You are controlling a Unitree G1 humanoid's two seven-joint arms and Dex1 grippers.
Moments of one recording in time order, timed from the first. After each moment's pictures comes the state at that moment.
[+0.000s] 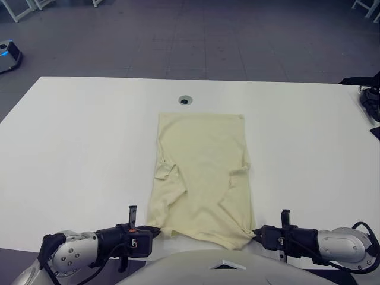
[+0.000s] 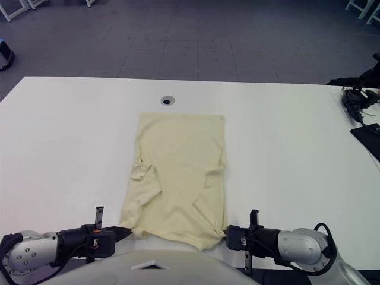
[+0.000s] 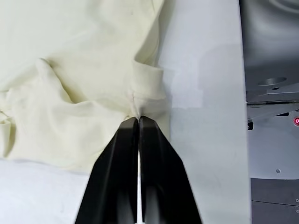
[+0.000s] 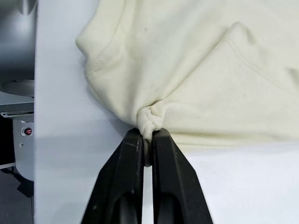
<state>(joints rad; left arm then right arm) 0.74 0.89 -0.02 -0.74 0.19 -0.01 -0.94 0.70 -0.97 0.07 -0.81 -0.09 0.31 0.93</state>
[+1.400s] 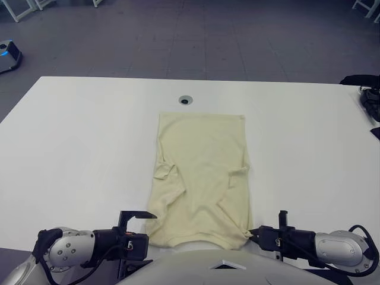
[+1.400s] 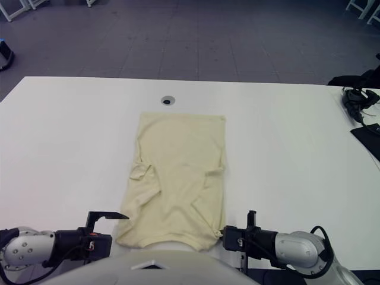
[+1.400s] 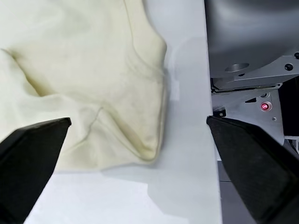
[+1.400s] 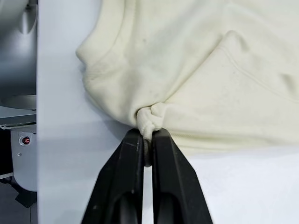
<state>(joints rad) 0.70 0.96 -0.03 -0.77 0.16 0.07 -1.03 0.70 -0.95 0.10 -0.83 -0.09 0.33 0.89</state>
